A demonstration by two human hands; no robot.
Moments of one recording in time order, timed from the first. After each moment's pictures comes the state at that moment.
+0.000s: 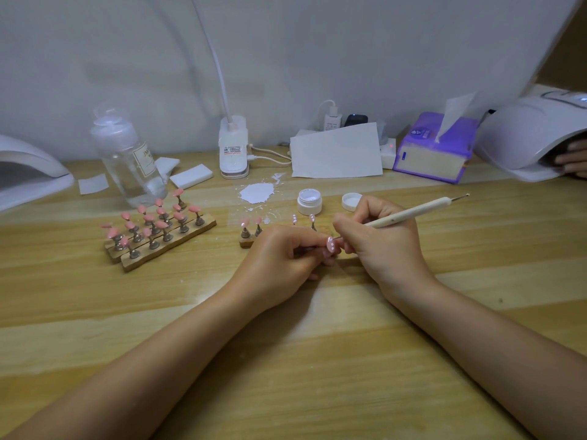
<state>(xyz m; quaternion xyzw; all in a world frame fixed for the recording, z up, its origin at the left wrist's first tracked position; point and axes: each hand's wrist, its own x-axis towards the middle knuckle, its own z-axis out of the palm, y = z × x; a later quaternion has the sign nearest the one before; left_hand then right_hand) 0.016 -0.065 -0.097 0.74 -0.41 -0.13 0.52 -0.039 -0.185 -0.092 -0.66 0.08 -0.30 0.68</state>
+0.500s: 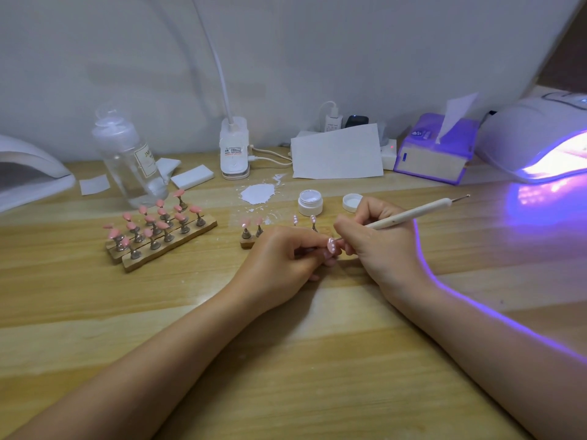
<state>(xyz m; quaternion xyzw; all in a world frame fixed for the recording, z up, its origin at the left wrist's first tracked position) 0.016 -0.064 -0.099 0.73 -0.41 -0.13 0.53 -0.040 -0.185 -0.092 -0.67 0.08 -0.29 0.68</state>
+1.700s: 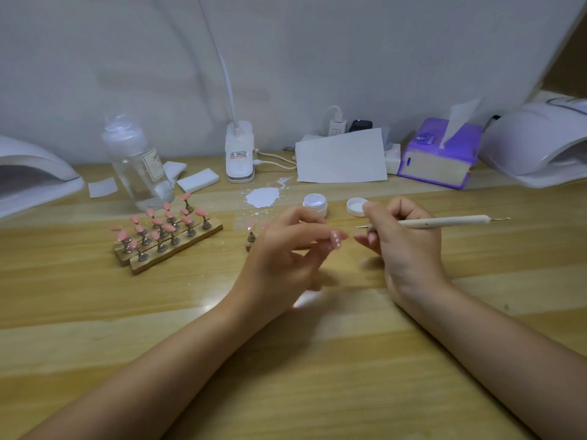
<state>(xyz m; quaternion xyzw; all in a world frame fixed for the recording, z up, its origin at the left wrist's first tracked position) 0.009 -0.059 -0.090 0.69 -0.47 0.06 0.55 -0.036 -0.194 -0.095 -0.56 0.14 -0.36 0.73</state>
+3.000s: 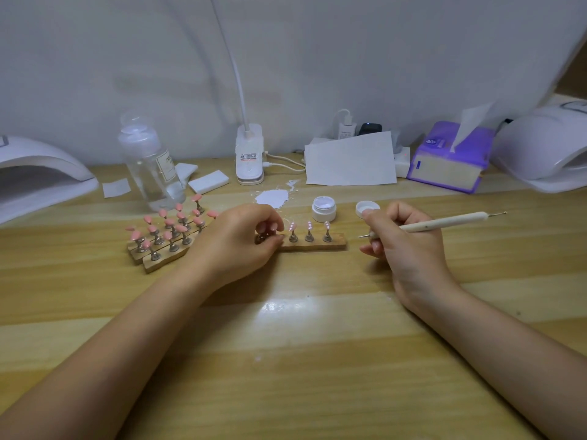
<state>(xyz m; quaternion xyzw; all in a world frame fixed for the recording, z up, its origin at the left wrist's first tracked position) 0.062 -0.020 -0.082 0.88 -0.38 0.07 0.28 -0.033 -0.195 -0.098 -0.59 0.15 -0.33 0.72</state>
